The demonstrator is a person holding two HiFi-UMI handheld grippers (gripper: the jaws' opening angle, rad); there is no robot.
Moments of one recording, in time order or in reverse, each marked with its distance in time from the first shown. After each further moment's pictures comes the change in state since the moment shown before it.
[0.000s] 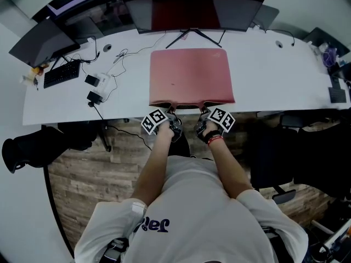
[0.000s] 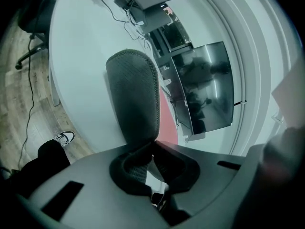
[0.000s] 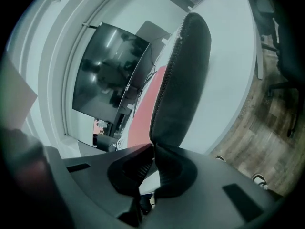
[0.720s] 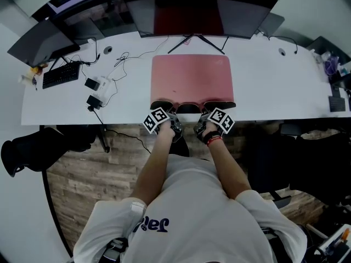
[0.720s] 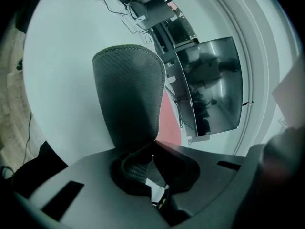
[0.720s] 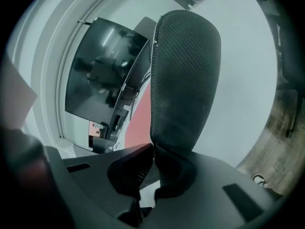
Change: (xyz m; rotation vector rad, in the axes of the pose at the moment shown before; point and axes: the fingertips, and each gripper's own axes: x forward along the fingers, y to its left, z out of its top) left arm 0.032 -0.006 0.023 -0.027 0.036 0.041; right arm 0.034 0.009 0.021 0.015 0.004 -0.044
